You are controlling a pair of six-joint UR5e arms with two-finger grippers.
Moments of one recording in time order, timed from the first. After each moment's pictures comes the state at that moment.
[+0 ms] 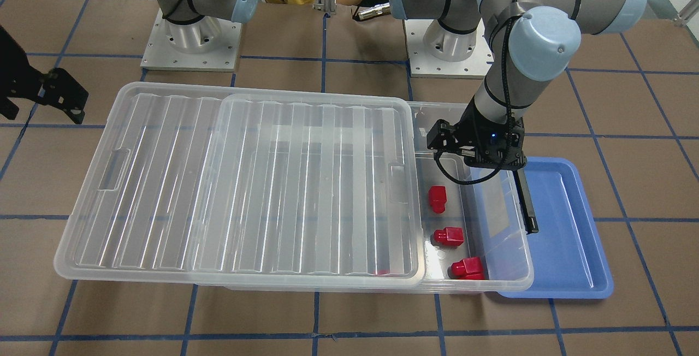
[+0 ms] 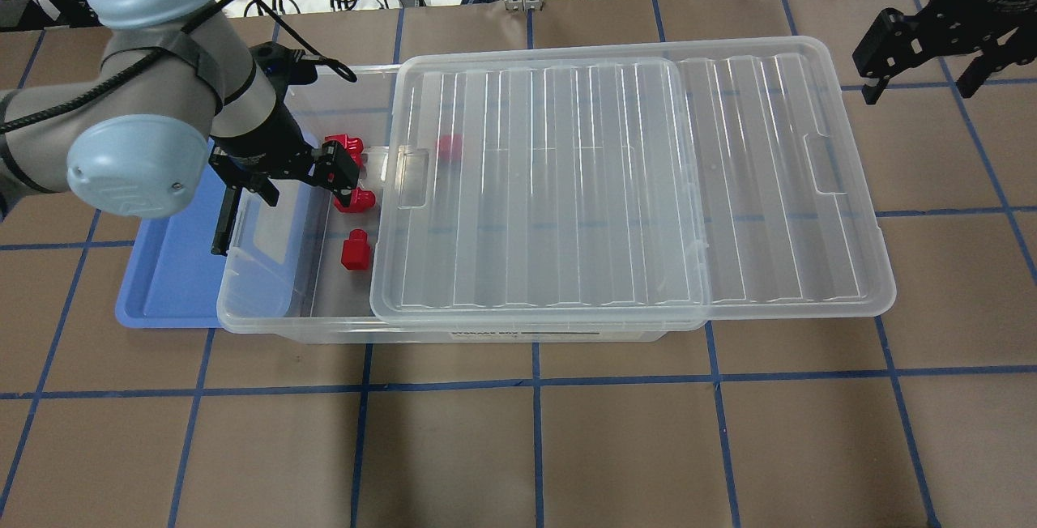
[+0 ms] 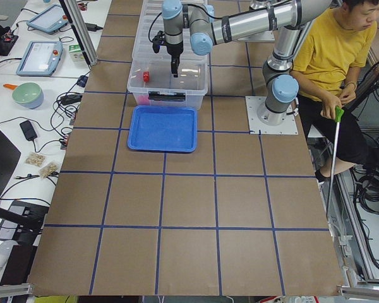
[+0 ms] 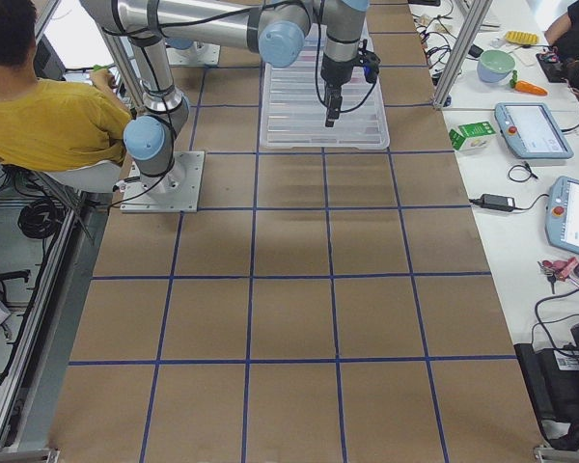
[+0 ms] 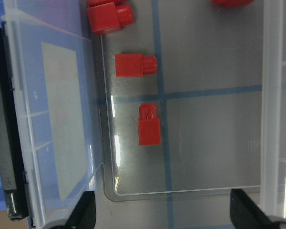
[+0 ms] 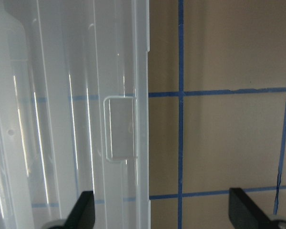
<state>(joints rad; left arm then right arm) -1.52 -1.68 -1.82 -1.27 1.56 0.12 1.32 -1.51 1.45 -1.48 -1.65 -0.22</state>
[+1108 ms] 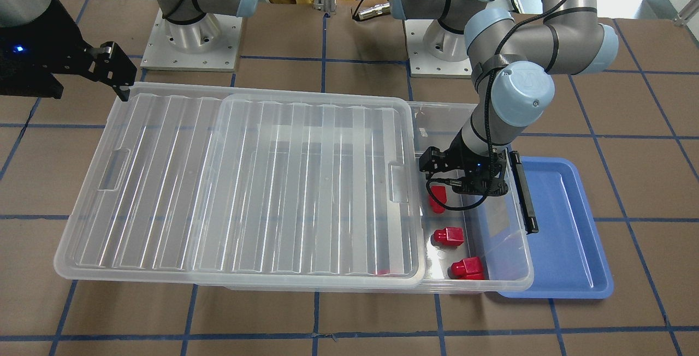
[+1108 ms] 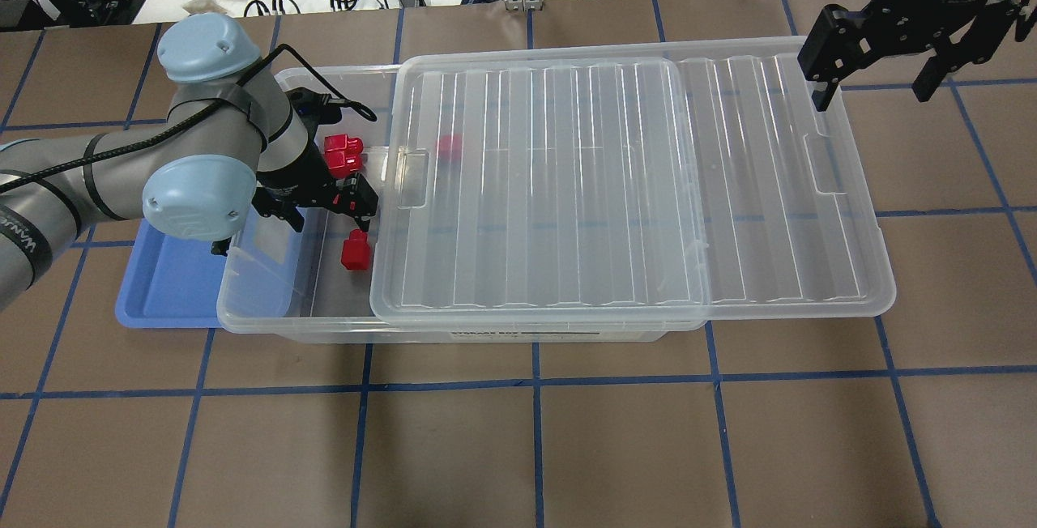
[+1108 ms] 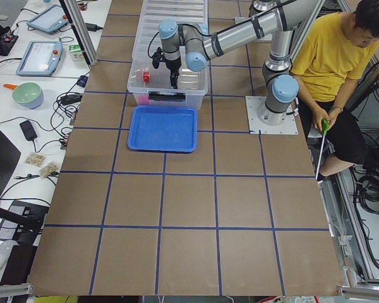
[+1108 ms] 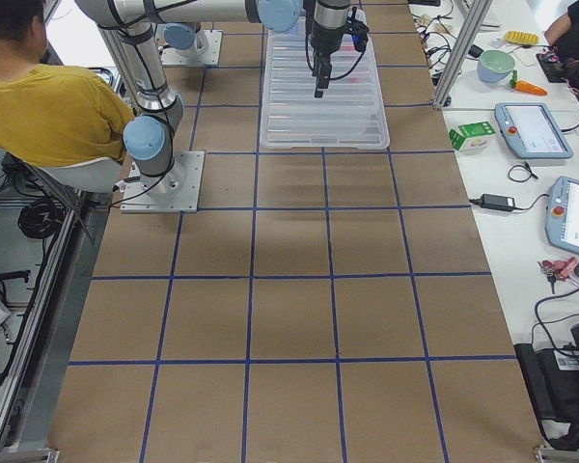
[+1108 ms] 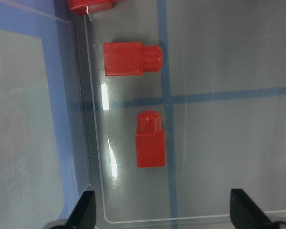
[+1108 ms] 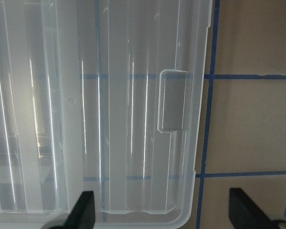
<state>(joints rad) -1.51 -1.78 -1.90 -1.12 1.55 0.11 1.44 -1.52 1.42 -1.39 -1.66 -0.14</state>
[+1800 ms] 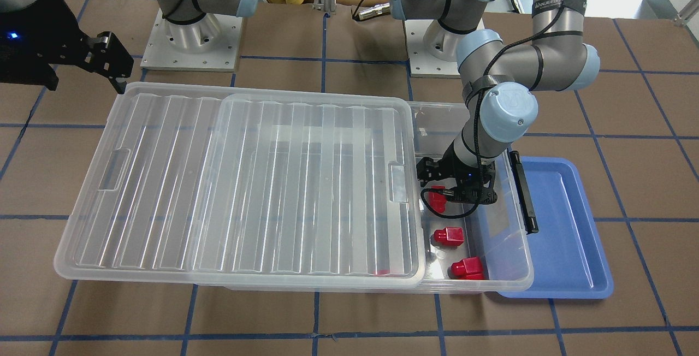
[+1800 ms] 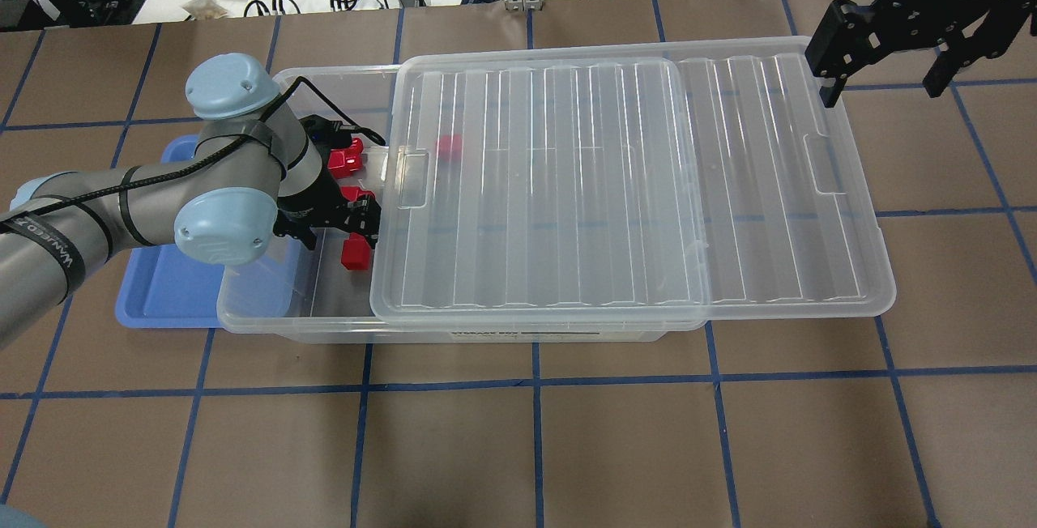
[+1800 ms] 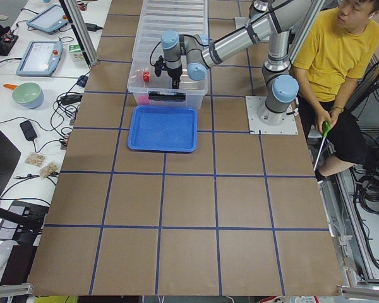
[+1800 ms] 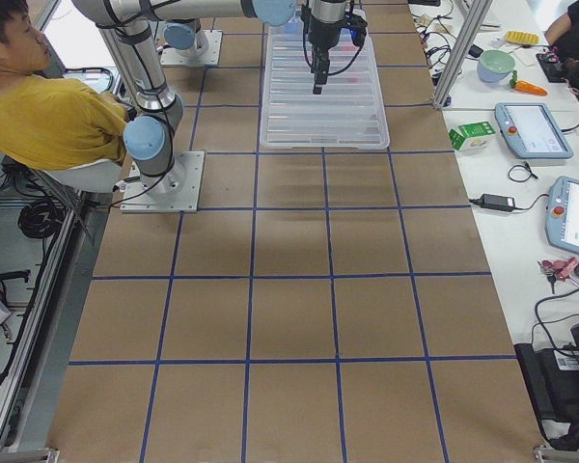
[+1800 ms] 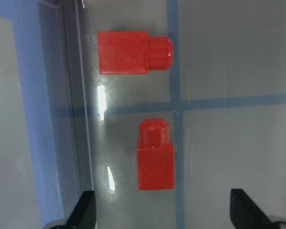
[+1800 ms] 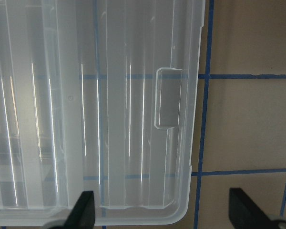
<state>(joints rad) -1.51 -1.83 -1.96 -1.02 1.54 0.10 1.44 -1.54 1.42 -1.39 -1.66 -0.14</state>
